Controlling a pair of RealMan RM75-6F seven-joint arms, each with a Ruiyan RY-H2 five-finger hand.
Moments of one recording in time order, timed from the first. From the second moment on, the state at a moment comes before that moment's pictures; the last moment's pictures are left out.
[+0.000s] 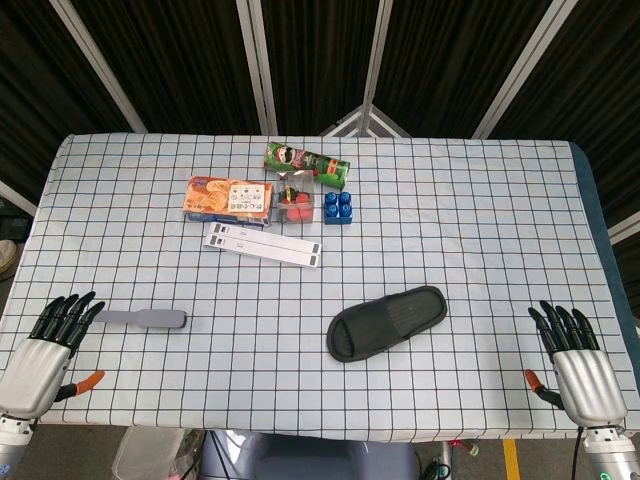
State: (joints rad) left arm -0.10 -1.14 0.10 -1.62 1.71 1.59 0.09; right arm 0.04 -1.07 -0.01 -1.73 -1.59 1.49 -0.17
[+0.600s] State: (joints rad) left arm -0.14 -1.29 0.05 -1.57 1.62 1.44 0.23; right arm 0.05 -1.05 -0.01 -1.73 -1.60 1.49 -0.09
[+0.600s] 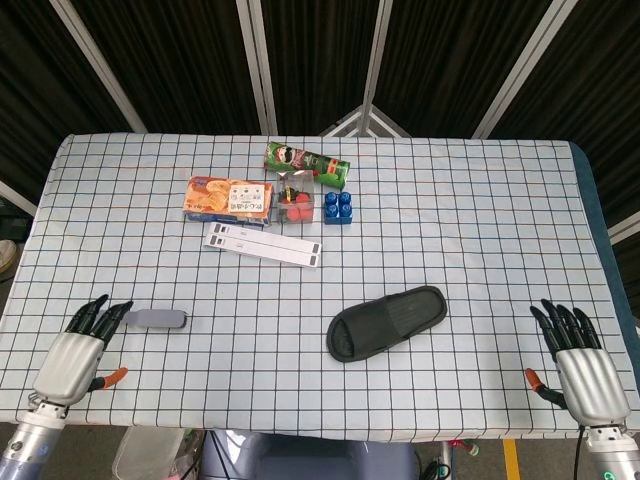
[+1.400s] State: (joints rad) left arm -0.25 -1.48 -0.03 -1.35 1.46 1.24 0.30; right arm 0.06 -1.04 -0.01 -1.73 -1.58 1.44 -0.10
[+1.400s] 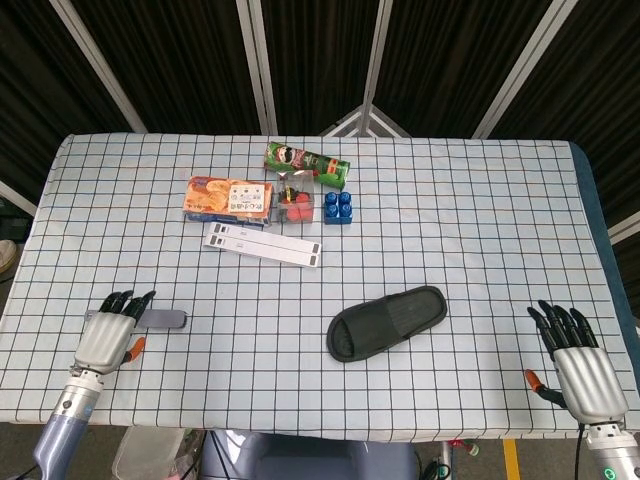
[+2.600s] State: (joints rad) left arm -0.28 -1.55 -0.02 -1.28 1.43 1.21 0.33; right arm 0.06 -1.04 -0.01 -1.74 -1.58 1.45 -0.11
